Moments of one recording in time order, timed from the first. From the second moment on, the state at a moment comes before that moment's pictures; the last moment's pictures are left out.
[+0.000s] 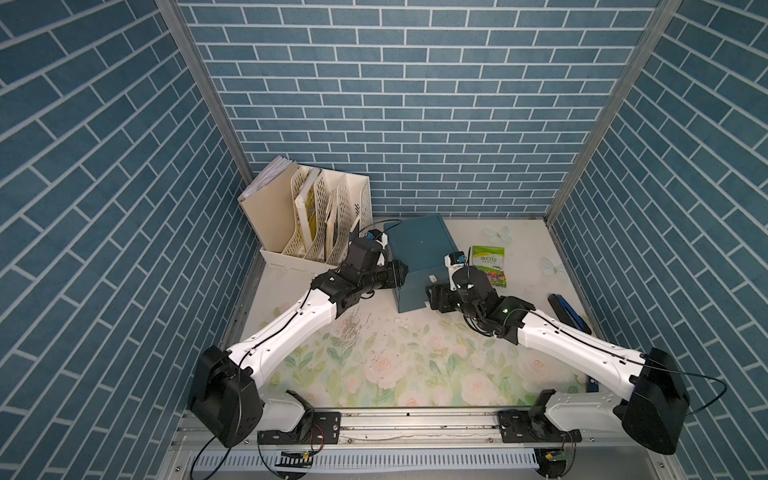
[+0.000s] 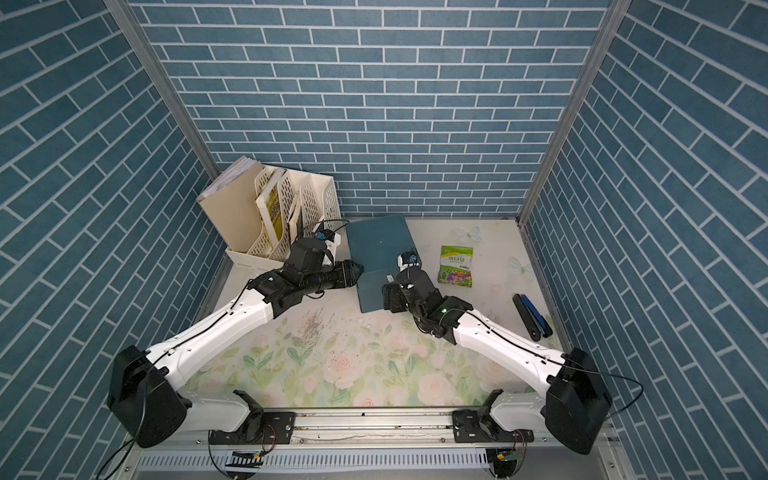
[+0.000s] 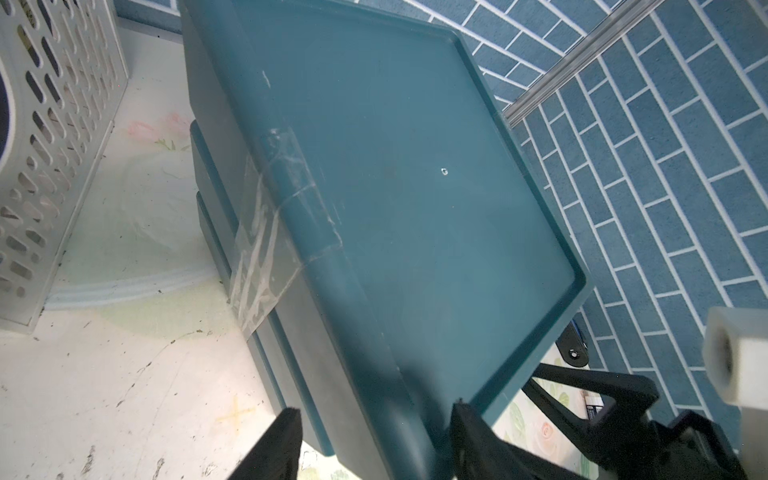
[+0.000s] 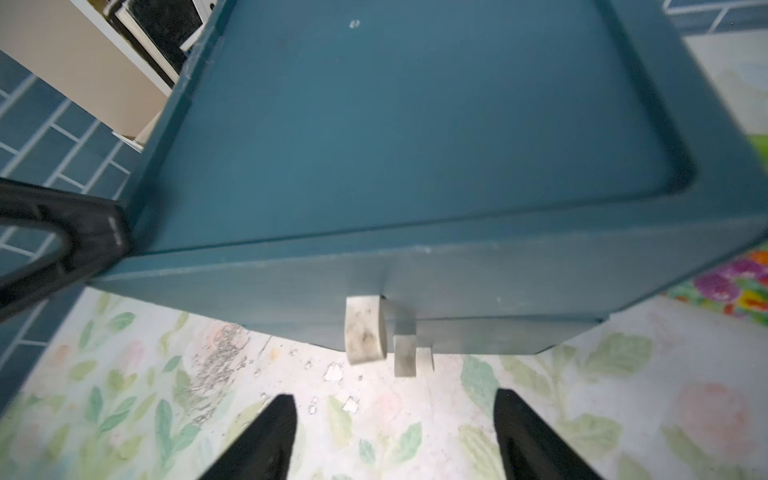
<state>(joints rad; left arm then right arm) -0.61 1.37 1.12 -0.37 0.10 -0.59 0.85 1.26 0.91 -0.28 0.18 0.53</state>
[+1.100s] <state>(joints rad) -0.61 1.39 1.15 -0.38 0.10 -0.59 0.73 1.26 0.57 0.24 -0.07 0.97</state>
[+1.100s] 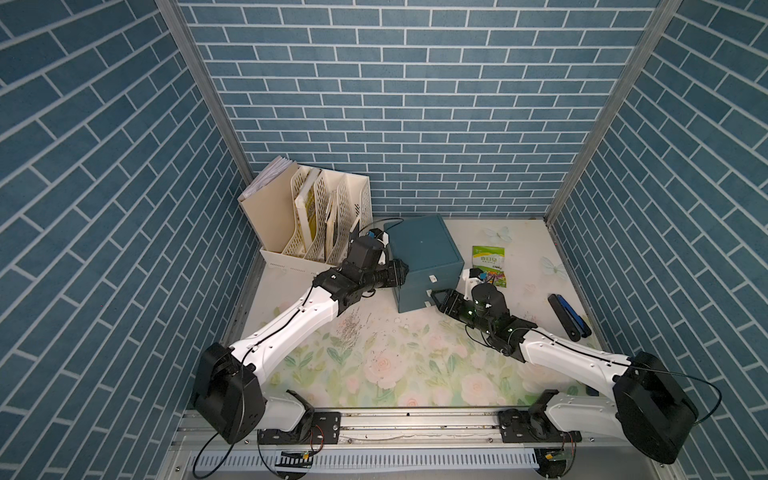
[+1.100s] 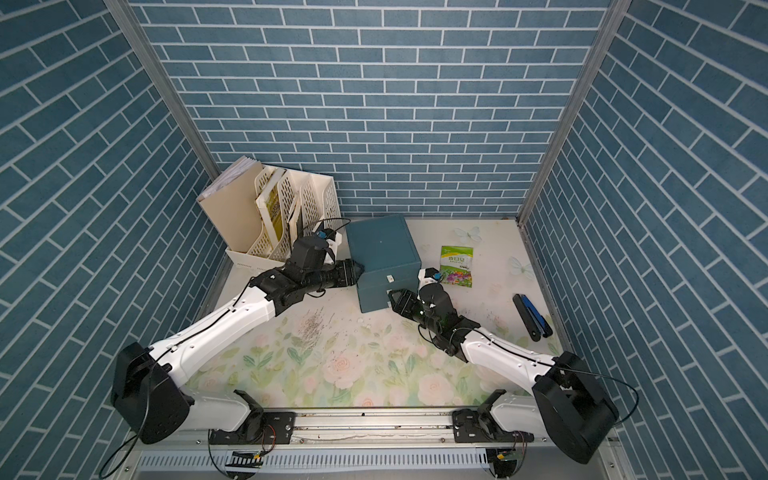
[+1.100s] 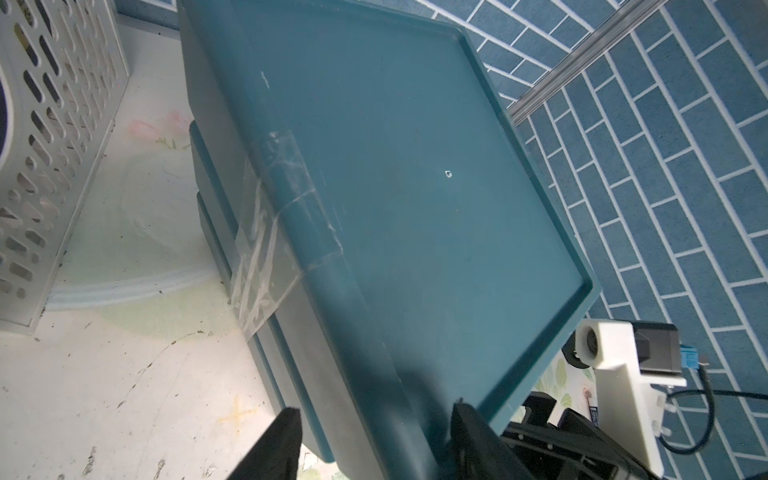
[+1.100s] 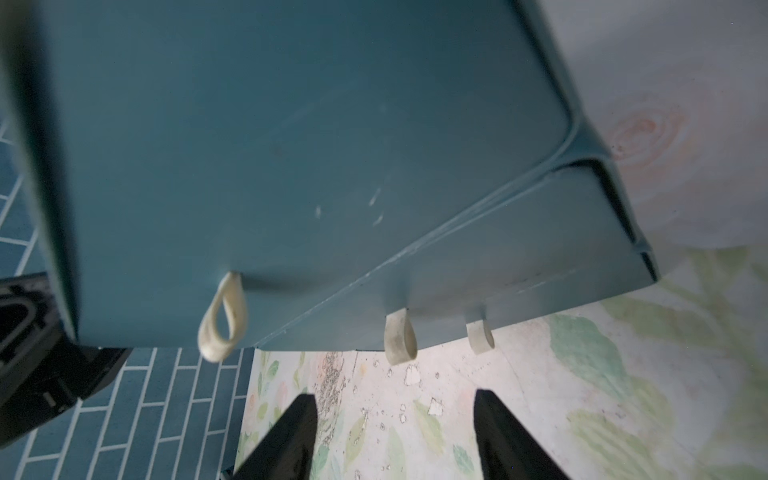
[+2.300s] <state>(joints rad) -0.61 1.40 1.16 -0.39 0.10 -0.58 0.71 1.44 0.54 0.54 -0.12 1.07</state>
